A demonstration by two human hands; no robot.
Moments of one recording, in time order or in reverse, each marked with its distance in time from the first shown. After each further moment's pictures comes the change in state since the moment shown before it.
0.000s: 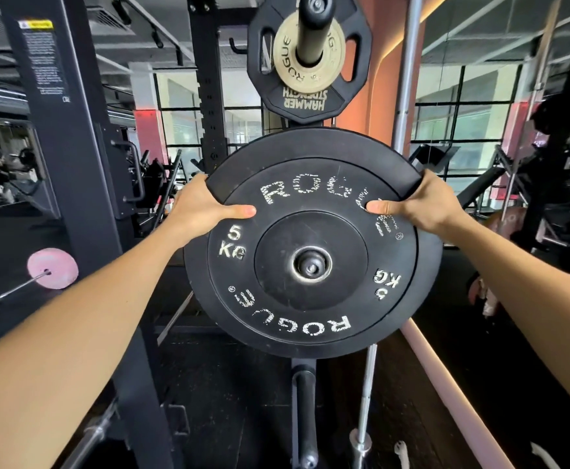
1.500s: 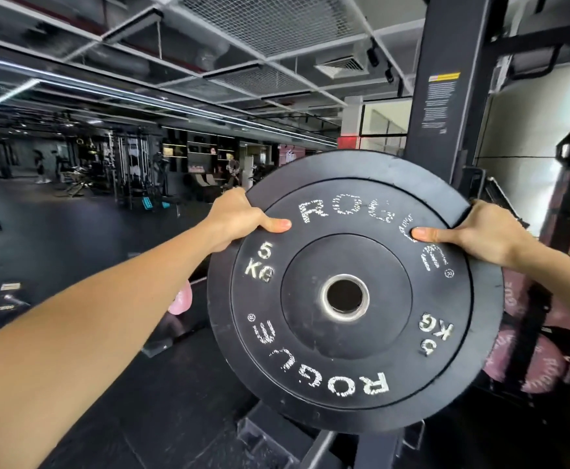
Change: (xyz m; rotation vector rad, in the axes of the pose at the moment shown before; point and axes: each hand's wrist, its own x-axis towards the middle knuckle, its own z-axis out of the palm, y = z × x) left_hand -0.252 -0.160 -0.545 0.114 0.330 -0.435; right_hand -0.208 -0.385 0.387 -0.104 -0.413 -0.344
